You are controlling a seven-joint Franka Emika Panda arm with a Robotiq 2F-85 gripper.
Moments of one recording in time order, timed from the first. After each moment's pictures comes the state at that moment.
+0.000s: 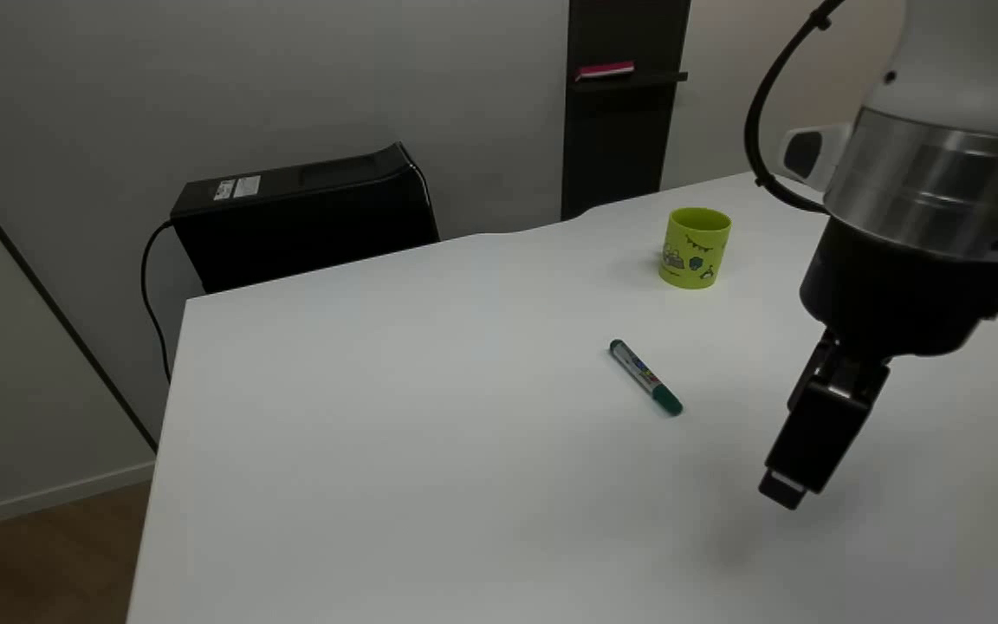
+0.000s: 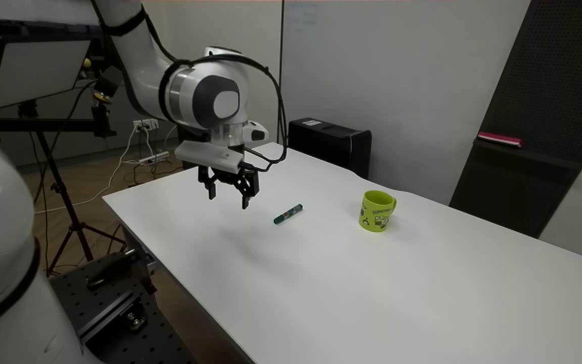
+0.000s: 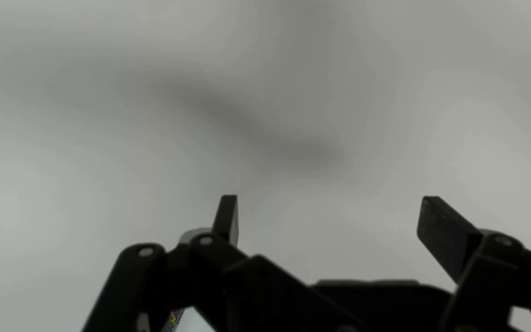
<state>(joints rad) 0.24 0.12 0.18 -2.60 0.07 2.75 -0.06</state>
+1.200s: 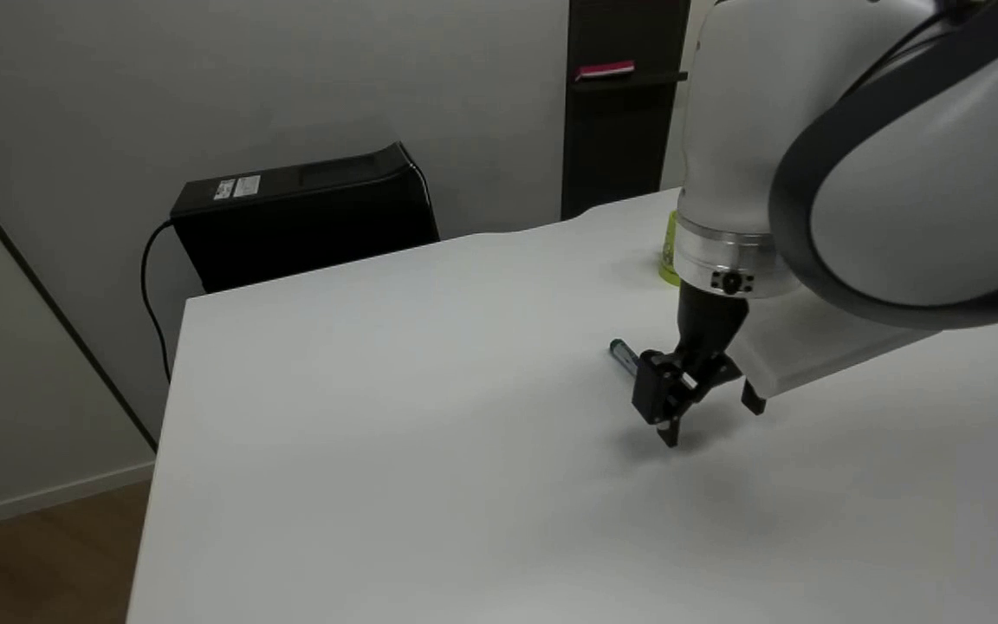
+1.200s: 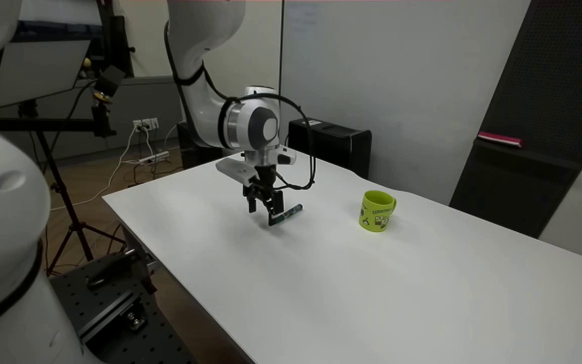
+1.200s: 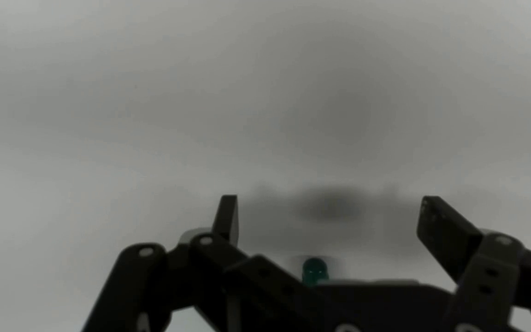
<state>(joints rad) 0.34 0.49 -0.01 -2.24 -0.11 2.67 0.53</state>
